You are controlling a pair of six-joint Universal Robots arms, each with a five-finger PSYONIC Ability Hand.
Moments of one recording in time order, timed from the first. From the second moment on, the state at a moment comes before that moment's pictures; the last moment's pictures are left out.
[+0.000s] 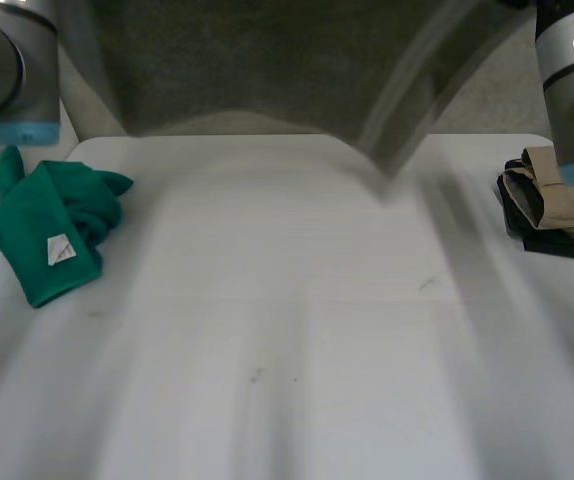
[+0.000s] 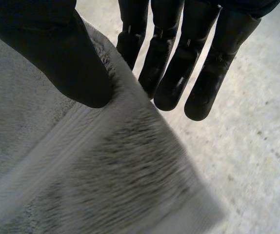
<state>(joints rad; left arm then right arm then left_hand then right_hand) 4.42 -2.10 -0.82 3.79 -1.51 3.53 1.81 -1.00 0.89 -0.58 1.37 2.92 1.13 1.20 1.19 1.20 0.99 1.00 1.18 1.18 1.19 0.99</state>
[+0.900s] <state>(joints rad) 4.45 -2.27 -1.55 3.71 -1.48 3.54 1.78 -1.11 1.44 0.00 1.25 2.80 0.58 0.58 0.58 0.58 0.39 1.00 1.18 1.18 1.19 0.99</state>
